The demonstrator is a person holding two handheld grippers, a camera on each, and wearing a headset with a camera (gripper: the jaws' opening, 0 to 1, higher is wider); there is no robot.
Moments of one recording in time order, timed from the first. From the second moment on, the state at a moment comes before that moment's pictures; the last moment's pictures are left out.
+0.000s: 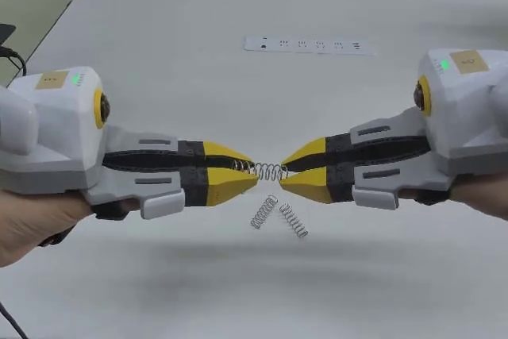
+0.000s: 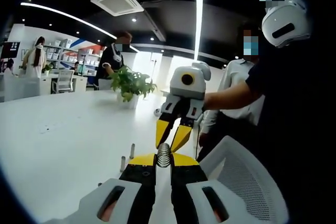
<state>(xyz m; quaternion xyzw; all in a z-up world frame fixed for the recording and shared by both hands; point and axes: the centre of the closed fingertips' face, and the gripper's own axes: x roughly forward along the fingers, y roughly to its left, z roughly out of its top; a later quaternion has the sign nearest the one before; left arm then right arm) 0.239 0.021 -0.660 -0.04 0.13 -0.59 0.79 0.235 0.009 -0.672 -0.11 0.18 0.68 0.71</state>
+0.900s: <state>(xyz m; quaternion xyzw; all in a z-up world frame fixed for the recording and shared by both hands) 0.237 0.019 -0.659 -0.04 0.13 -0.60 0.79 0.231 0.008 -0.672 -0.13 0.17 0.69 0.69</state>
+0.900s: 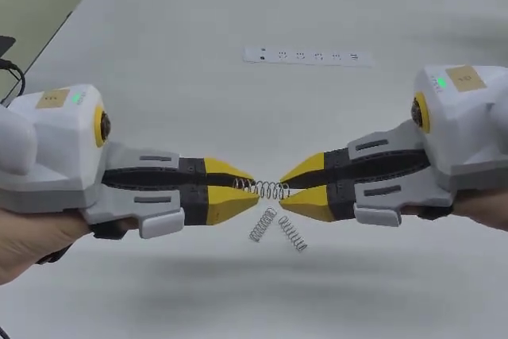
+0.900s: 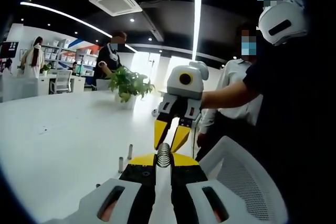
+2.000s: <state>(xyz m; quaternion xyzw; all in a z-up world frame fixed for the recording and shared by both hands) 0.234 0.018 -0.661 -0.02 0.12 -0.60 0.79 0.234 0.006 -0.657 -0.21 0.14 0.69 0.68</state>
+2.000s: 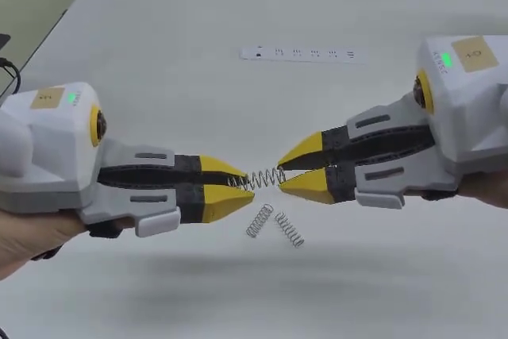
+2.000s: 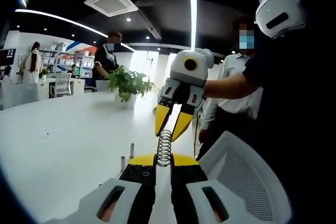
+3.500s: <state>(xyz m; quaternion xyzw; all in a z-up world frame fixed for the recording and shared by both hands) 0.226 0.015 -0.671 0.01 0.13 -0.61 0.79 0.221 0.029 -0.631 -0.26 0.13 0.71 0.64</state>
